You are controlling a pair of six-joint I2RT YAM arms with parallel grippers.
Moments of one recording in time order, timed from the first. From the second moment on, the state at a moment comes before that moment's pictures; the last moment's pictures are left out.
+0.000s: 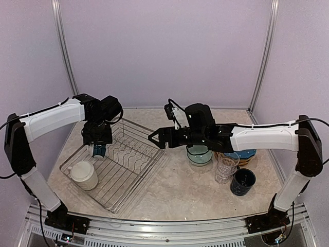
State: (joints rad) left arm -0.59 1.67 1.42 -1.18 -0.48 -0.81; right arm 0.94 1.68 1.17 0.13 -0.14 0.50
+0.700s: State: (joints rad) left arm -0.55 1.33 1.26 -0.98 -0.08 -0.70; right arm 0.98 1.81 1.35 0.06 -0.13 0.43
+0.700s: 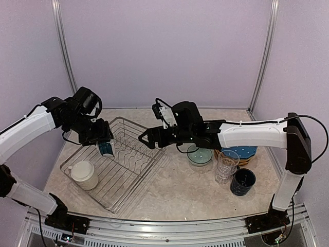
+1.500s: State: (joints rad) left arm -0.41 1.15 1.06 -0.63 0.51 -0.65; right arm 0.94 1.98 1.52 0.09 -0.30 0.61
